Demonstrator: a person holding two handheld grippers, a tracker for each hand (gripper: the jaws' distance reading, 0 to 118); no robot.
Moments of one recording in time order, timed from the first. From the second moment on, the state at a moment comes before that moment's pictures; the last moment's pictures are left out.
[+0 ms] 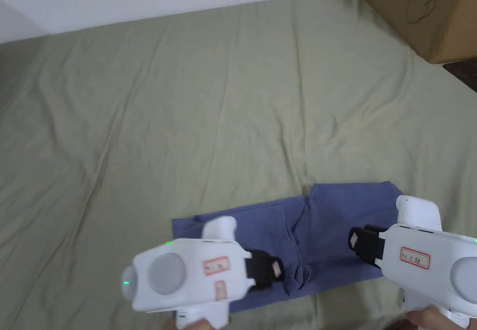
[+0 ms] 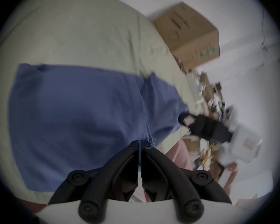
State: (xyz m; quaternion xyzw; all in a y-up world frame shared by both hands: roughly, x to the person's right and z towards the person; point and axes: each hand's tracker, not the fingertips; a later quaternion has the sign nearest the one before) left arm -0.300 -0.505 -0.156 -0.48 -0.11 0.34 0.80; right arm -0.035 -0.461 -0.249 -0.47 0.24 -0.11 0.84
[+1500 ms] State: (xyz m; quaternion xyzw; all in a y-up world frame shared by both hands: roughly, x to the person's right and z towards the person) left arm -0.485 -0.562 -0.054 -0.36 -0.06 0.57 0.74; right arm -0.119 -0.436 -0.232 -0.48 0.32 -0.01 0.82
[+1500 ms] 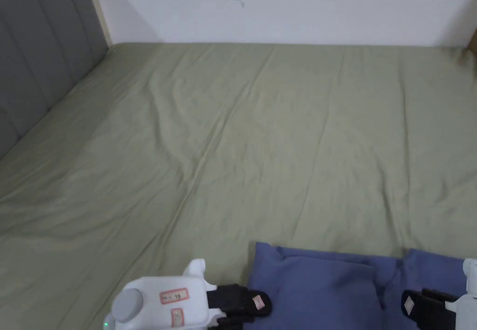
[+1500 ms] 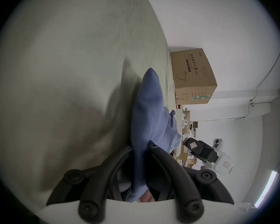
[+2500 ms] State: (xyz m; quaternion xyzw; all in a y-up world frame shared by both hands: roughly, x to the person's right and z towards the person) left arm -0.407 -0.430 -0.128 -0.40 -0.10 0.37 0.83; right arm -0.072 -0.443 -0.230 -0.48 0.29 -0.07 0.82
